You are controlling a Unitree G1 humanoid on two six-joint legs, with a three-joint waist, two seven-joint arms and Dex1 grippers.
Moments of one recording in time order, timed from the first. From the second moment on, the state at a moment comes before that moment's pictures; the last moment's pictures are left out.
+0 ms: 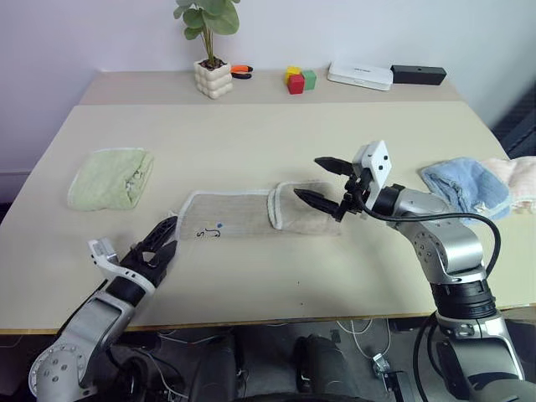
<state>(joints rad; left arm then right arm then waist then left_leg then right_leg) 0.20 0.29 0.45 -0.30 -1.81 0.74 0.17 -0.47 -0.50 0.01 -0.13 0.40 0.45 0.81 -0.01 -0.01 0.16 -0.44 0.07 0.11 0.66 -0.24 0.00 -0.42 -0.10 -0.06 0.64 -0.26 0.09</state>
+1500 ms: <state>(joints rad) -0.57 0.28 -0.07 0.01 -0.88 0.63 -0.61 -0.23 -0.77 -0.26 -0.15 0.55 0.47 1.00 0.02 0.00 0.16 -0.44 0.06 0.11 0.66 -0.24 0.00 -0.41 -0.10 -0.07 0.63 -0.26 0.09</state>
